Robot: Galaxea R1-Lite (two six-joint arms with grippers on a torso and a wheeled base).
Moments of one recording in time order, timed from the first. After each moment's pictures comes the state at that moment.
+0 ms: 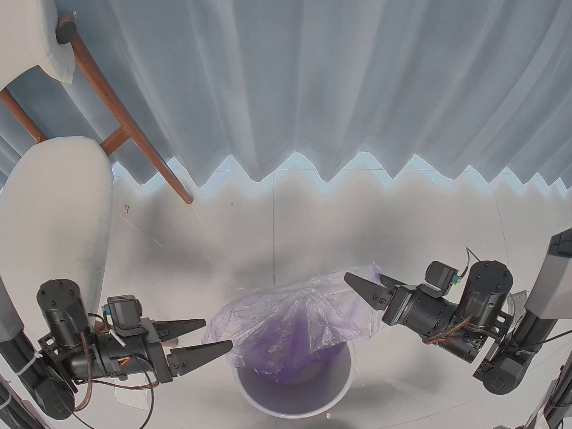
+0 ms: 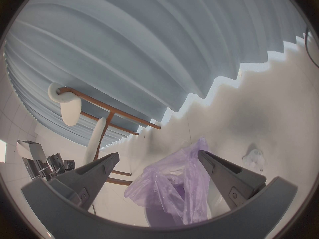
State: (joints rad) left arm -0.36 1.77 -0.02 -1.50 -0.63 -0.40; right arm 0.48 1.99 -0.30 -1.55 0.05 0.59
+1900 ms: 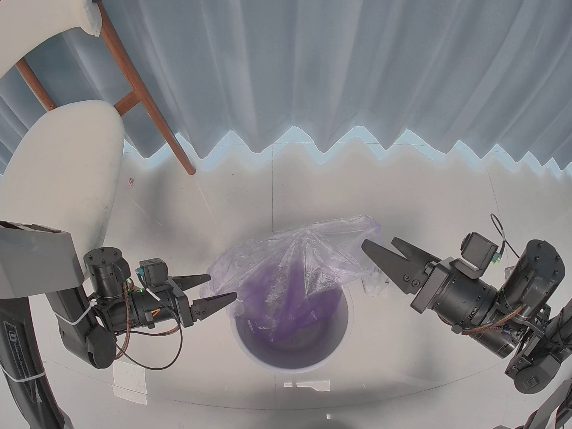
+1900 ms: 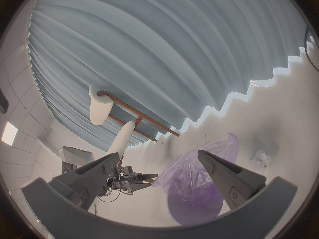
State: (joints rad) left arm -0.18 2.15 -0.40 -1.51 -0.73 -0.17; right arm 0.53 1.73 -0.29 -1.51 0.05 0.52
